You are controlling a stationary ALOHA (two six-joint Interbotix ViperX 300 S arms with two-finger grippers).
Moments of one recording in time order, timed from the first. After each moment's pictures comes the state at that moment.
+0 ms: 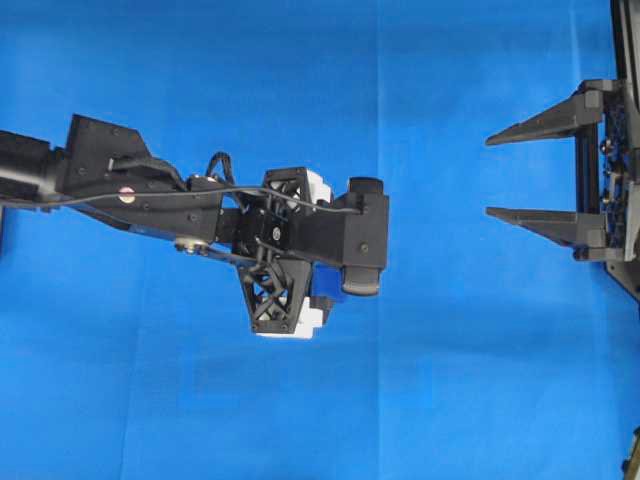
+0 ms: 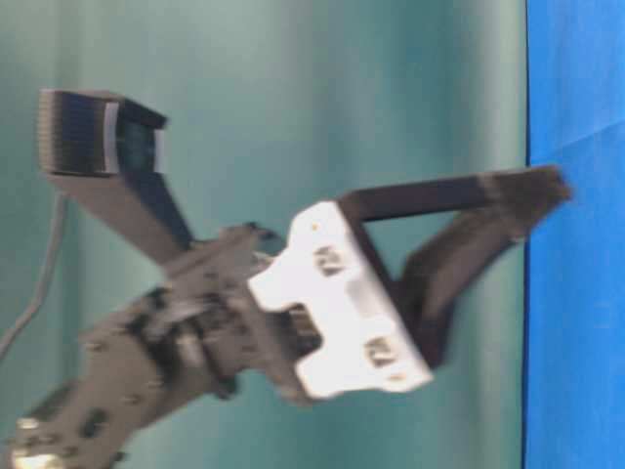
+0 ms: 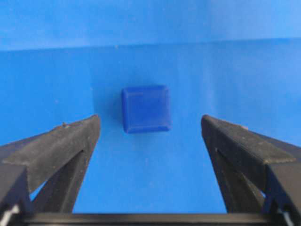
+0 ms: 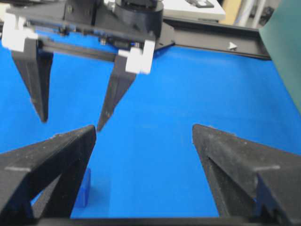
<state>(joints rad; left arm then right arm) -0.12 0.17 0.19 0.01 0.60 -0.08 -0.01 -0.88 1.16 0.02 -0.22 0.01</state>
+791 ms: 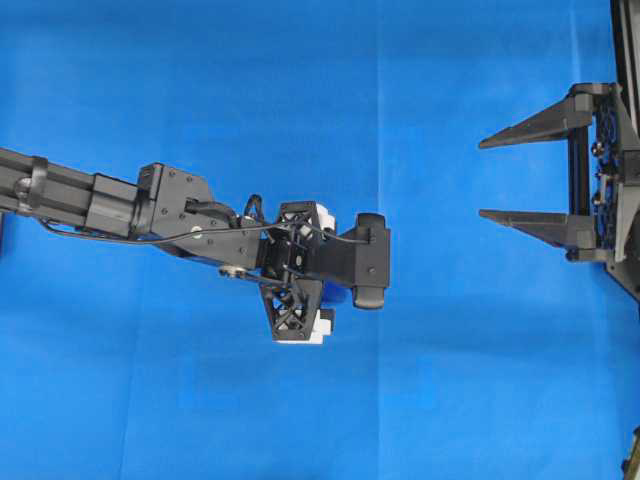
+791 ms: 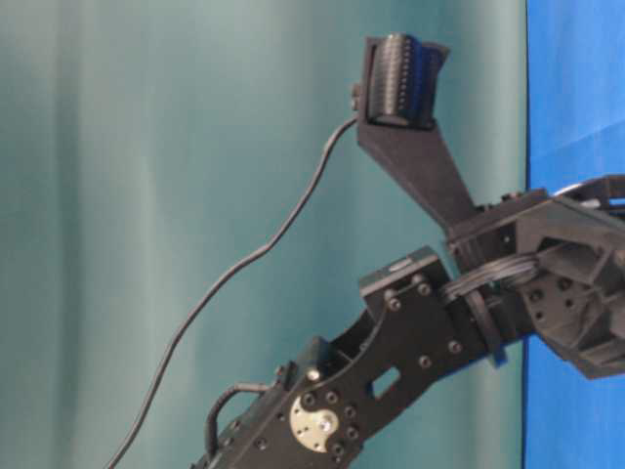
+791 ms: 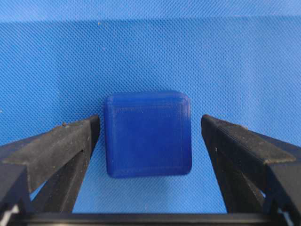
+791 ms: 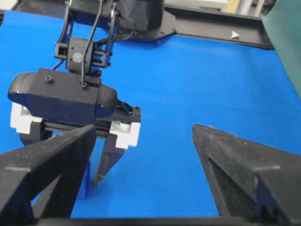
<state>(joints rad) -0.12 0.39 0.23 0.01 0.39 -0.10 -0.02 -0.85 1.16 0.02 -0.22 0.01</state>
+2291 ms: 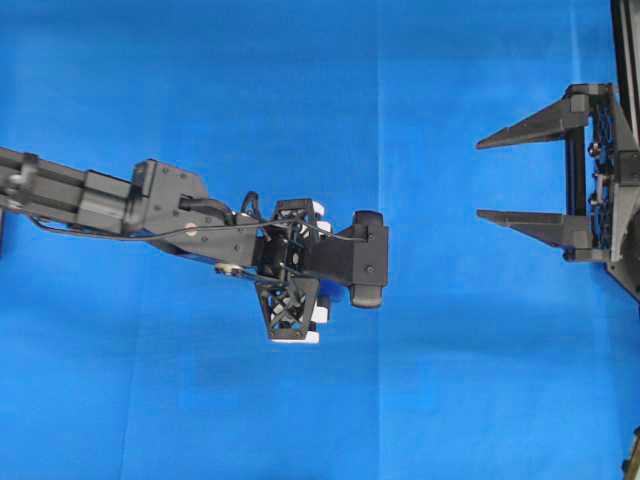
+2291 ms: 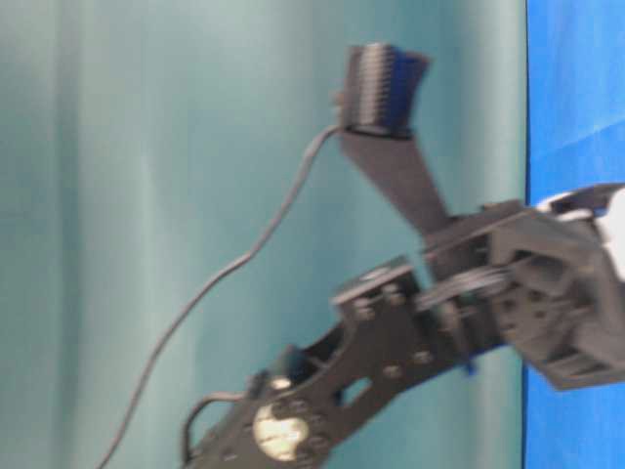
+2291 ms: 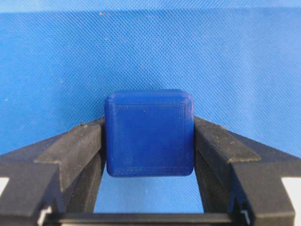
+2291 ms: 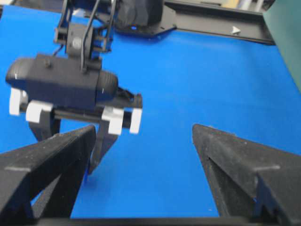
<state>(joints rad) -0.12 0.34 0.24 0.01 0.45 -0.10 -0.02 -0.83 1.16 0.02 -0.22 0.01</state>
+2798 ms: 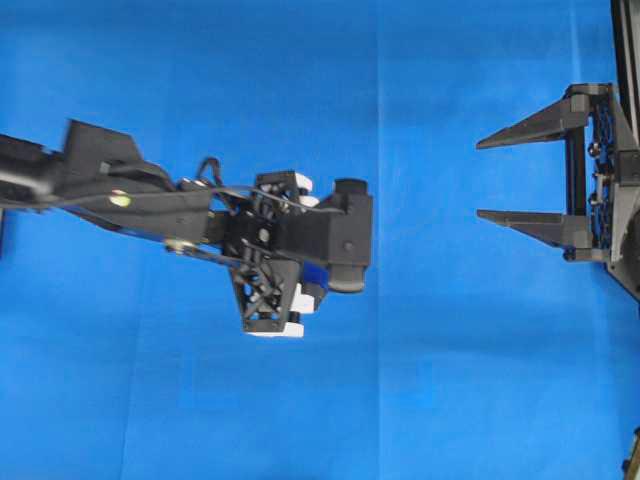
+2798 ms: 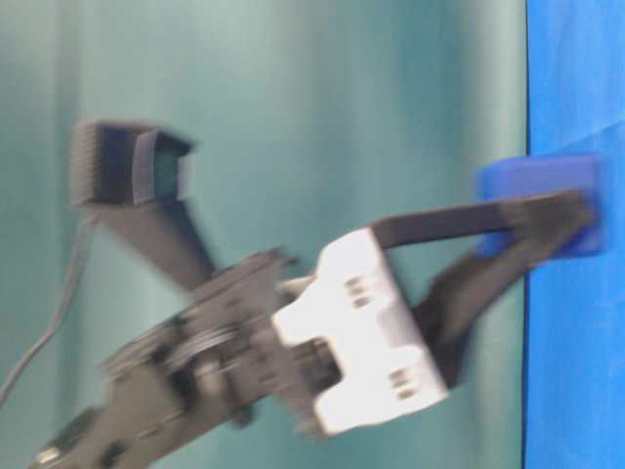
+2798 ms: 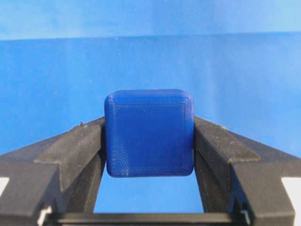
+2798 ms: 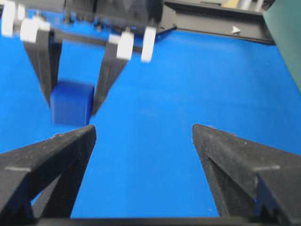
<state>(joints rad) -0.12 0.10 0.24 0.02 0.58 -0.10 -0.02 -0.83 1.16 0.02 -0.22 0.01</state>
